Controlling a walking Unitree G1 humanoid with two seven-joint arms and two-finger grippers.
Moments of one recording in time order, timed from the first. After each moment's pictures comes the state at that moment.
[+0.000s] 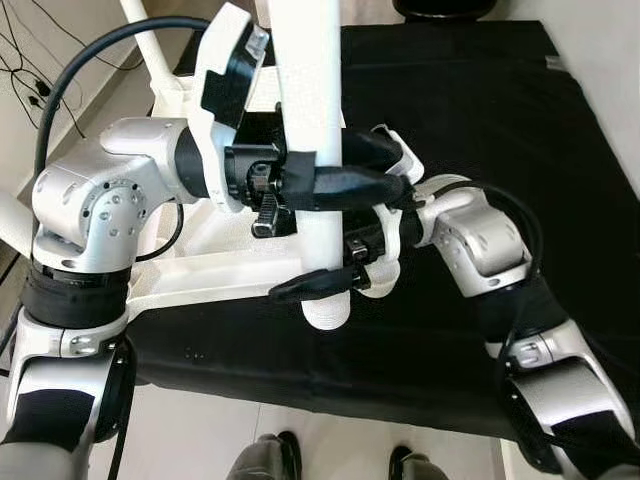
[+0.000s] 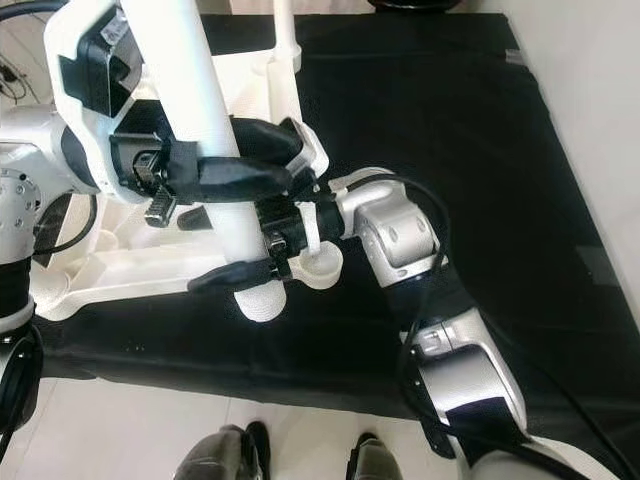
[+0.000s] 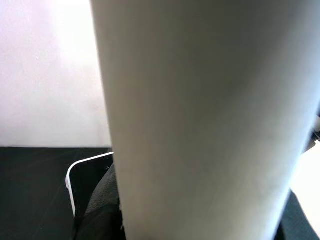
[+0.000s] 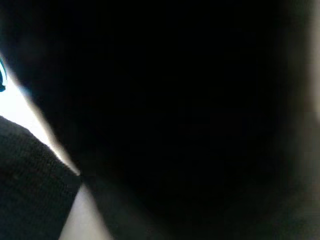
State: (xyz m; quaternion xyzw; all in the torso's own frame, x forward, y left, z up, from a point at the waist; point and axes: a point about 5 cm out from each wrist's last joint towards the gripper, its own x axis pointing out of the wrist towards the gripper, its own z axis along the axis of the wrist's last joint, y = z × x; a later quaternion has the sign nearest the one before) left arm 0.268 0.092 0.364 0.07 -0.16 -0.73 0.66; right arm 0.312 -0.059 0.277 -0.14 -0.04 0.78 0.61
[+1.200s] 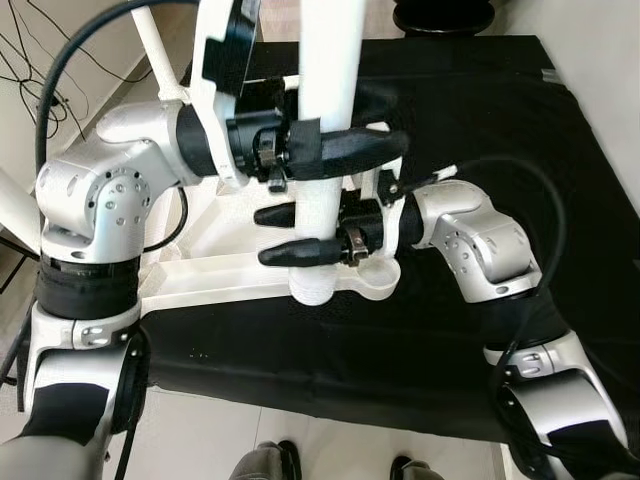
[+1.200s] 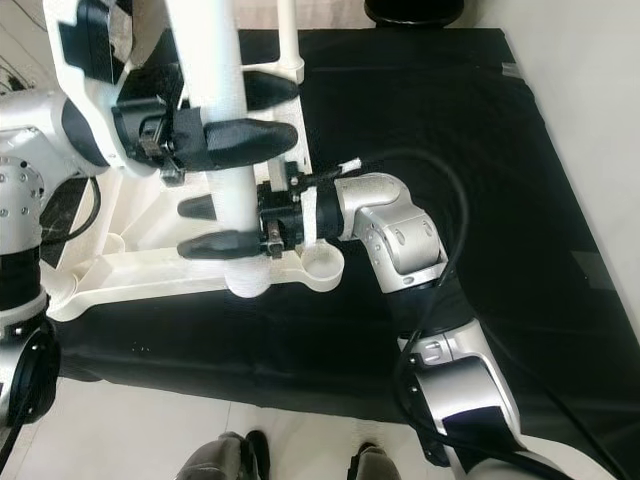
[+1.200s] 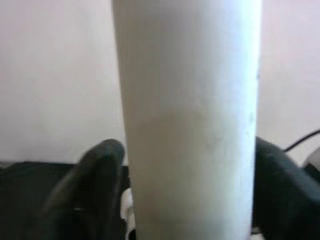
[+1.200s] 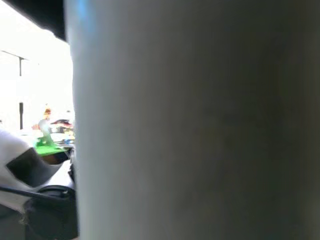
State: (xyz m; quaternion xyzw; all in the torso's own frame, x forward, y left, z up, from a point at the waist) left arm 0.282 0.095 0.380 0.04 -0.20 -0.68 0.70; right arm 0.313 -0.058 0.281 -0.08 -0.06 0.74 0.67
